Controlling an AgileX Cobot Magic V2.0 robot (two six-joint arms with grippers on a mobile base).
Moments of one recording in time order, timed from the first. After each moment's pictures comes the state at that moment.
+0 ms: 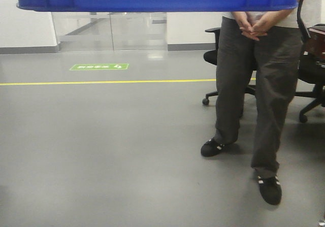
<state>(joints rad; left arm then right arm) -0.29 1.90 -2.46 0.08 1.30 -0.15 0.20 1.86 -2.27 -0.03 1.08 0.16</state>
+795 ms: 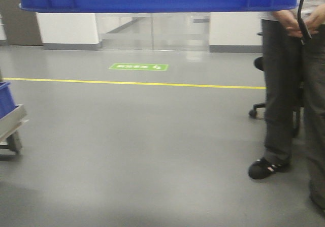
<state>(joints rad) -0.29 1.90 -2.46 0.08 1.30 -0.15 0.20 1.86 -2.27 -0.03 1.07 0.16</state>
